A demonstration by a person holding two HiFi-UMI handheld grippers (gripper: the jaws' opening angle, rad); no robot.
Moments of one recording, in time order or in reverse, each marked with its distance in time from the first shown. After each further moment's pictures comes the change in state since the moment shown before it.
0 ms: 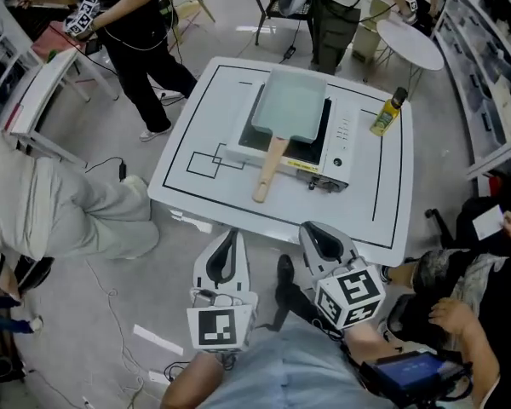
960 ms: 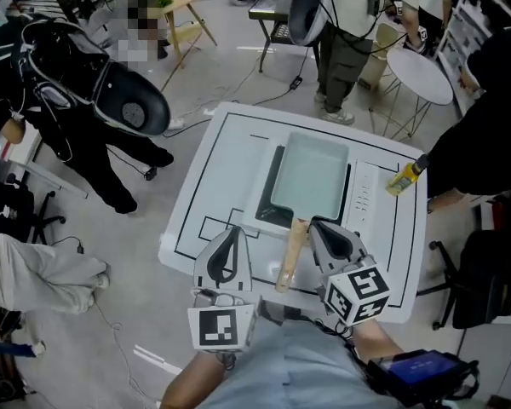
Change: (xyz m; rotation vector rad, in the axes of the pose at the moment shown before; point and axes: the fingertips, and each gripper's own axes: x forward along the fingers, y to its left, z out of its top) left arm 0.166 0.099 0.073 0.004 -0.078 -0.016; right arm 0.159 -0.065 0.111 -0.016 -0.027 -0.033
